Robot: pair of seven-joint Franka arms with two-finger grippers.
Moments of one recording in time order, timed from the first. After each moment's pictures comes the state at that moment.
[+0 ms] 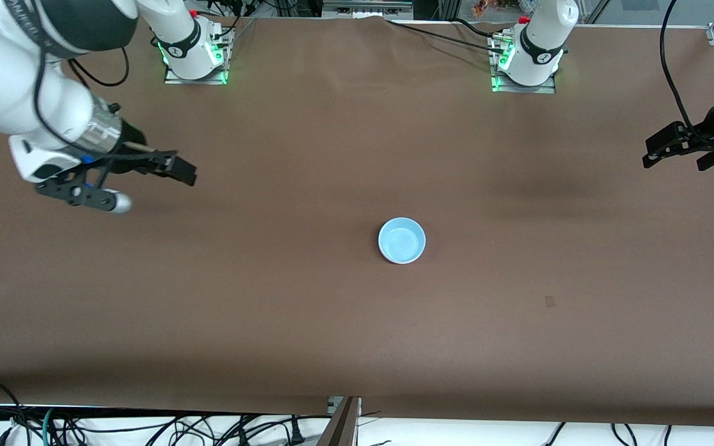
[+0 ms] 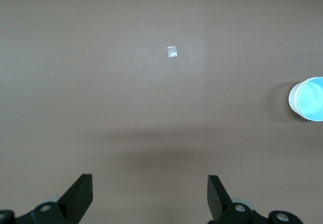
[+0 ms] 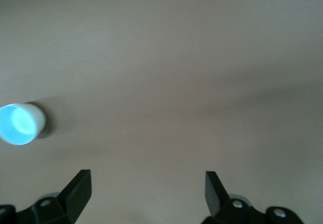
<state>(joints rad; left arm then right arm) 0.01 -0.02 0.03 -1.68 -0.01 1.66 0.06 0.65 0.31 -0.49 -1.27 0.23 1.46 0.44</state>
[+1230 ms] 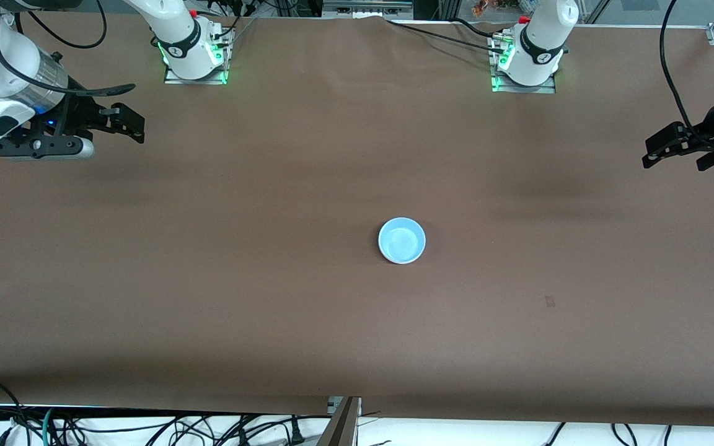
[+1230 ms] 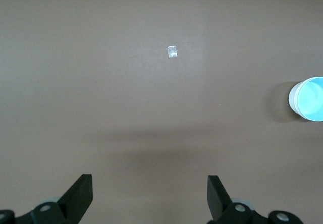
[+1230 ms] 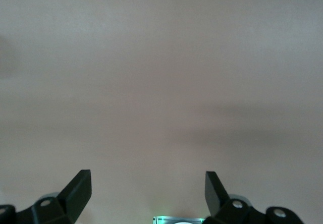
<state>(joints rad) 0.01 -0.02 0.03 -1.68 -0.01 1.66 0.06 0.15 -0.01 0.04 -1.67 0.01 1.55 0.14</state>
